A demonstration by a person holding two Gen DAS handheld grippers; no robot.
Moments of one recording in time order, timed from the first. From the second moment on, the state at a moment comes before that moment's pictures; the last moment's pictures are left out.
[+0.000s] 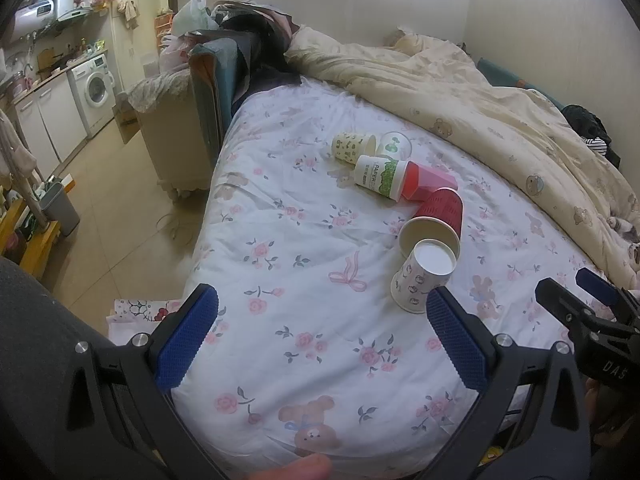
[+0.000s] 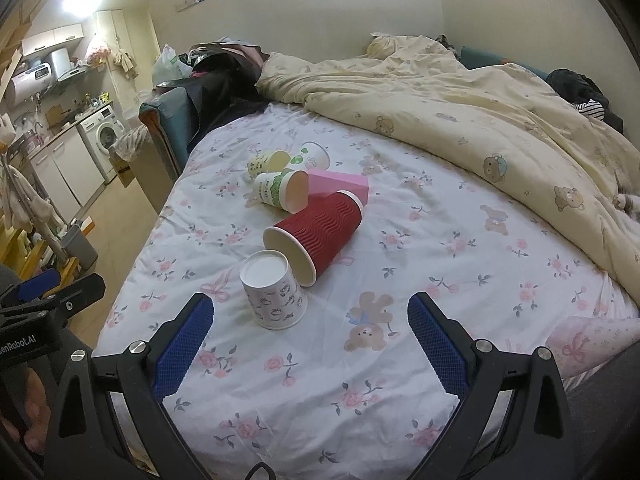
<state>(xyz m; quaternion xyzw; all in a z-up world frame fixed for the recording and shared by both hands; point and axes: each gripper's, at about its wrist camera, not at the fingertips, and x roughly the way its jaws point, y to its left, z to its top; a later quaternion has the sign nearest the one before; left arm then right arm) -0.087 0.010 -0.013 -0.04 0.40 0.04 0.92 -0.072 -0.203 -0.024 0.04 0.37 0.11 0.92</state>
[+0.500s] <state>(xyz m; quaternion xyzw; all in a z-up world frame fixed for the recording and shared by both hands) -0.087 0.010 -0.014 -0.04 0.40 0.04 0.92 -0.071 -0.204 -0.021 0.04 0.38 0.11 0.92</state>
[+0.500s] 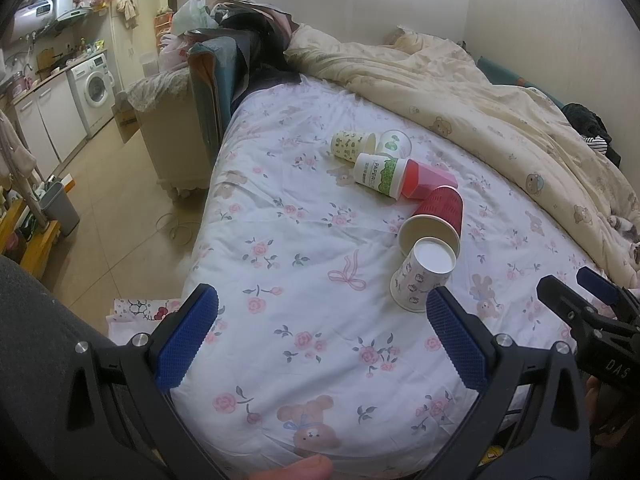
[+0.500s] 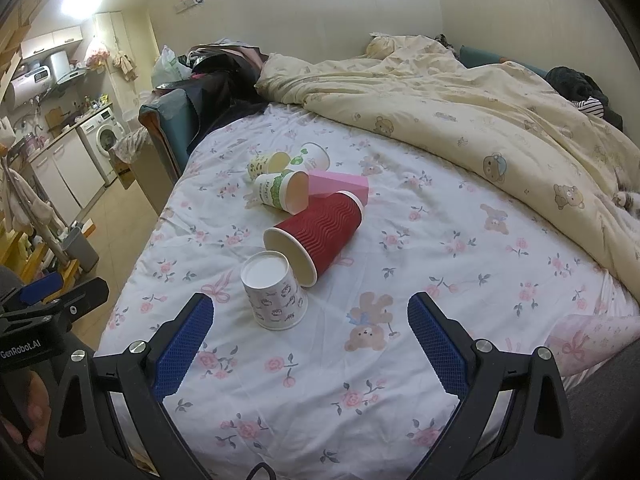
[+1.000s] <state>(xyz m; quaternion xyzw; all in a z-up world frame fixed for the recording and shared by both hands) -0.087 0.010 -0.014 -0.04 0.40 0.04 0.92 -0.071 -0.205 -0.020 0.04 0.37 0.11 0.92</state>
